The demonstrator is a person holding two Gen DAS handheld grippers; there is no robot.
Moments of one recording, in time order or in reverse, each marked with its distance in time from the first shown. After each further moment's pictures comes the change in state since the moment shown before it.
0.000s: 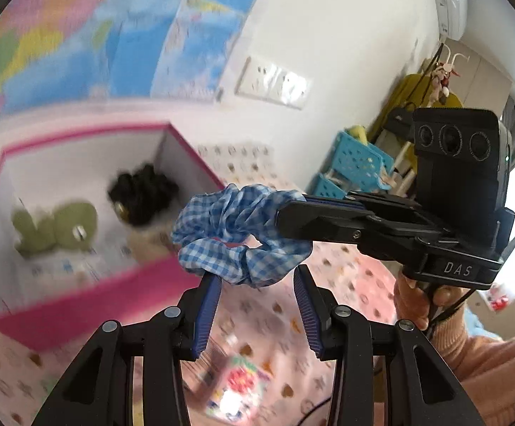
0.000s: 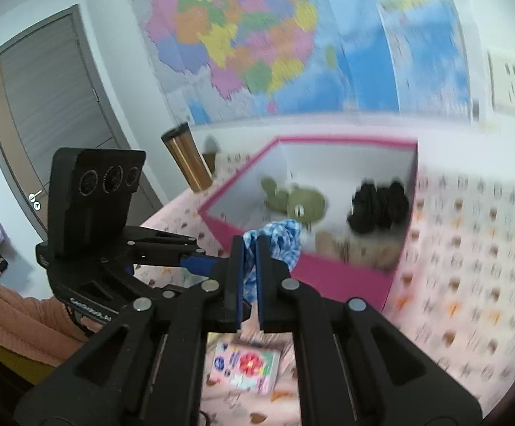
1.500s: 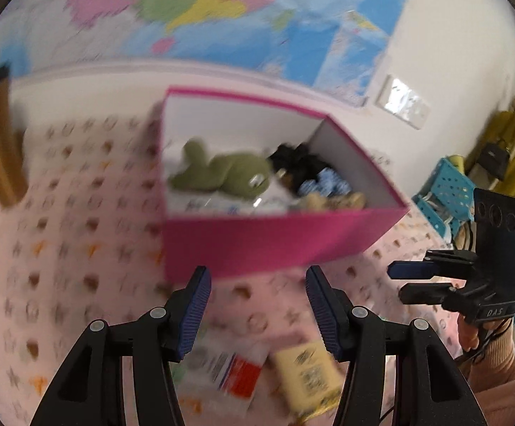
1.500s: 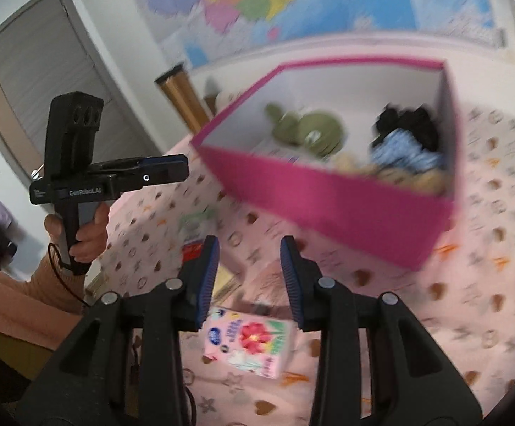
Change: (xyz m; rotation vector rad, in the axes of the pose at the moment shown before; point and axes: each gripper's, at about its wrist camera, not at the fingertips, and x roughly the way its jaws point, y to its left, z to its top) left arm -0.054 0.099 -0.082 -0.244 -0.017 0.347; right arm 0.070 0.000 -0.055 0.058 0.223 0.074
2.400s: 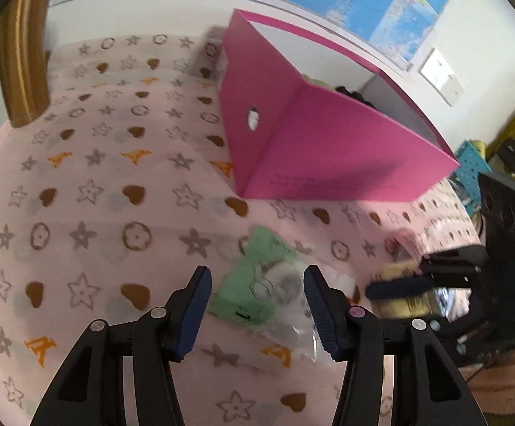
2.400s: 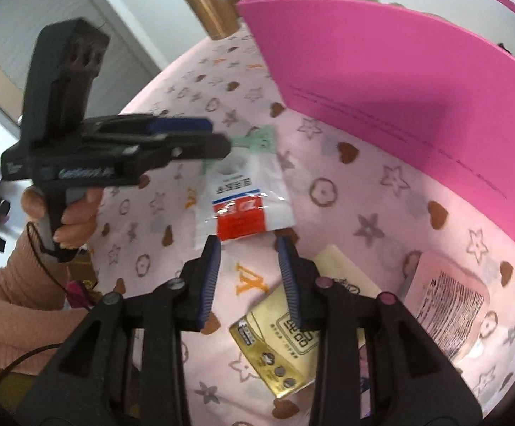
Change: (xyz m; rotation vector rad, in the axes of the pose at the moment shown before) left arm 0.022 0.065 -0.052 -0.057 0.157 0.006; right arm 0.134 0.059 -0.012 -0.032 0.312 -0.019
